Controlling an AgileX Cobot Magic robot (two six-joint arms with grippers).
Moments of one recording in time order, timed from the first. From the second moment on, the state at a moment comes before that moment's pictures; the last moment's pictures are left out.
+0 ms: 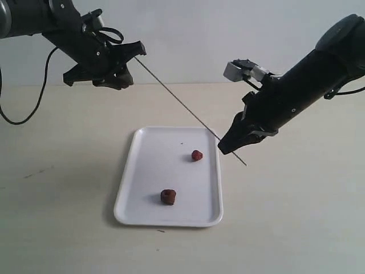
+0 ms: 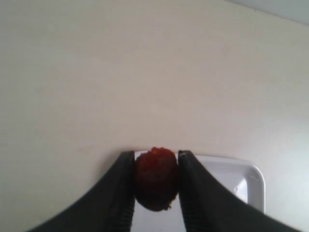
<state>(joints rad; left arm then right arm) -0.33 2.15 -1.79 -0.25 0.72 -0.31 0.06 1.93 -1.26 0.83 1.03 -1.10</state>
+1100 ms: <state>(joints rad) -0.33 2.13 -1.80 -0.30 0.63 -0.31 0.06 2.02 -1.26 0.89 1.04 -1.07</state>
